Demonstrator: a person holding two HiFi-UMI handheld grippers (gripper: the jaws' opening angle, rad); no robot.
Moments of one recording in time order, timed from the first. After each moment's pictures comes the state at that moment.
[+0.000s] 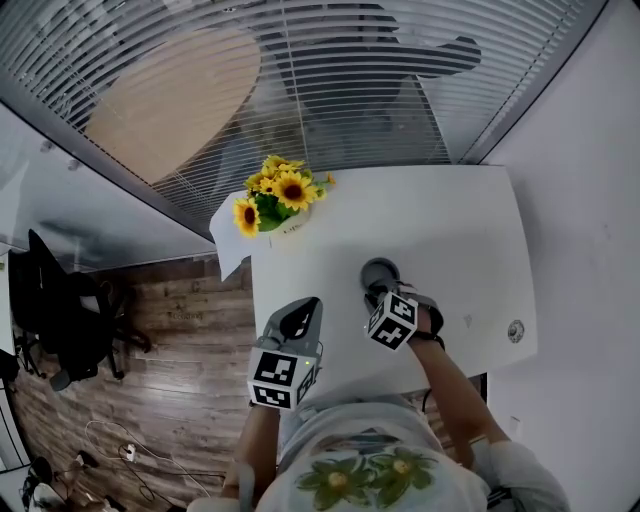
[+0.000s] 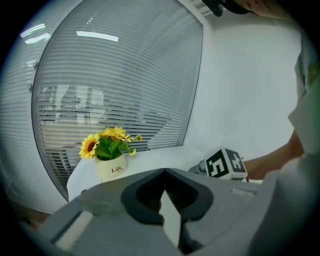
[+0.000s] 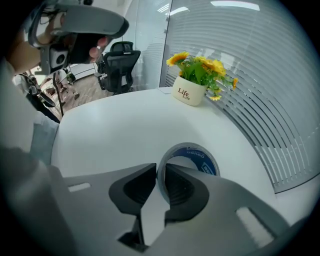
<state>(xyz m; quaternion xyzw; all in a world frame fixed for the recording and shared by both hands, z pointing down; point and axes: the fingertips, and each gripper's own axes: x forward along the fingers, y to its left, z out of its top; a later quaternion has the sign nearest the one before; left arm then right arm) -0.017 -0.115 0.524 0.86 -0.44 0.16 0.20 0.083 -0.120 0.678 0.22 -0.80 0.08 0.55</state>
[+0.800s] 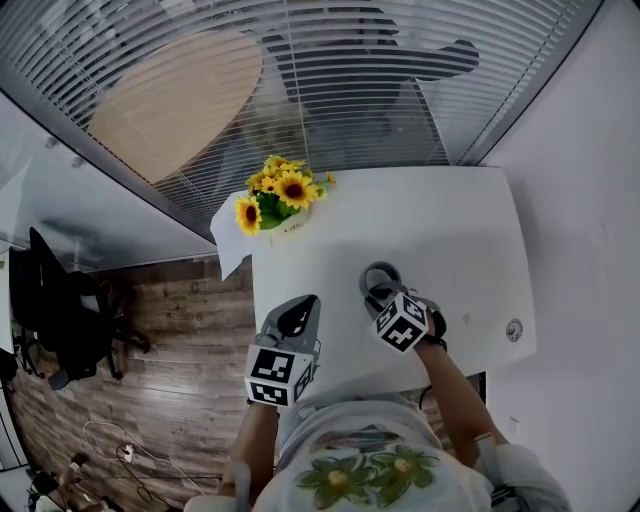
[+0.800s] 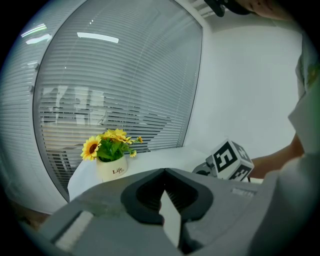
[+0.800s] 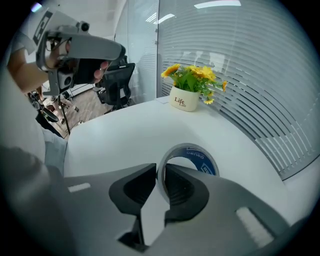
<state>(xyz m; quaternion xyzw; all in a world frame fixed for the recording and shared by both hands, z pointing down) -0.022 -0.113 0.517 0.86 -0.44 0.16 0.20 0.081 -0.109 0.653 0.24 -0.82 0.12 0.50</state>
